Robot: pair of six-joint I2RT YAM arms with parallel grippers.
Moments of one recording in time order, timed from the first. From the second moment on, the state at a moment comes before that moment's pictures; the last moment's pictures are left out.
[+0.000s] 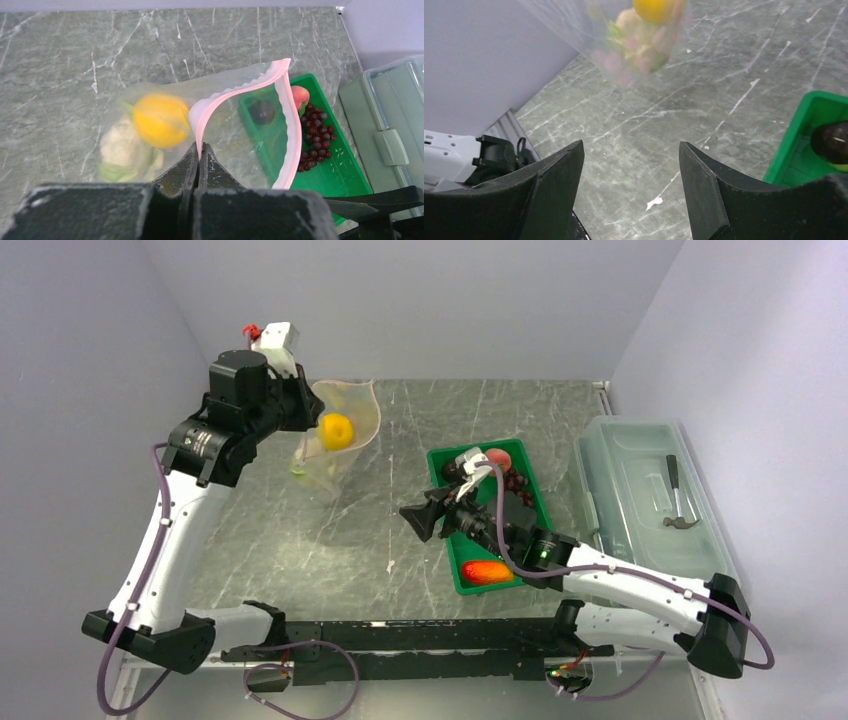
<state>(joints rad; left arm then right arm) -0.36 1.23 1.65 -0.82 0.01 -0.30 1.06 0.99 0.71 0.21 0.19 0.39</state>
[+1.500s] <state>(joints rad) -0.36 1.37 1.34 -0.84 -0.01 -0.31 1.06 1.02 0.63 0.16 0.22 0.39</state>
